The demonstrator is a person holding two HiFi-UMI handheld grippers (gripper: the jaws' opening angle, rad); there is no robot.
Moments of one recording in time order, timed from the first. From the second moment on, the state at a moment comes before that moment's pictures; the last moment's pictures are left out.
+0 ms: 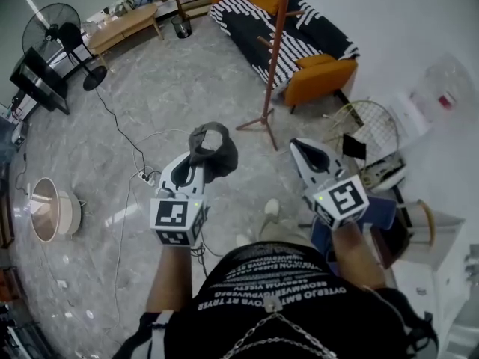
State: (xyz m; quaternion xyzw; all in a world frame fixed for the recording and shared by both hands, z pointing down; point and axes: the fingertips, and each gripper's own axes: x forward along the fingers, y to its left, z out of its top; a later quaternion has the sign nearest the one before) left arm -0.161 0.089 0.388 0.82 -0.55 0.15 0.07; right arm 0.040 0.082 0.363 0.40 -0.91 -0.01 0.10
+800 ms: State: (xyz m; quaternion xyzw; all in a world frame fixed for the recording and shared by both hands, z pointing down) left arm -0.167 0.068 0.415 0.82 -0.54 0.15 0.08; right arm 0.020 0.050 0.379 0.39 -0.91 -0.01 0.12
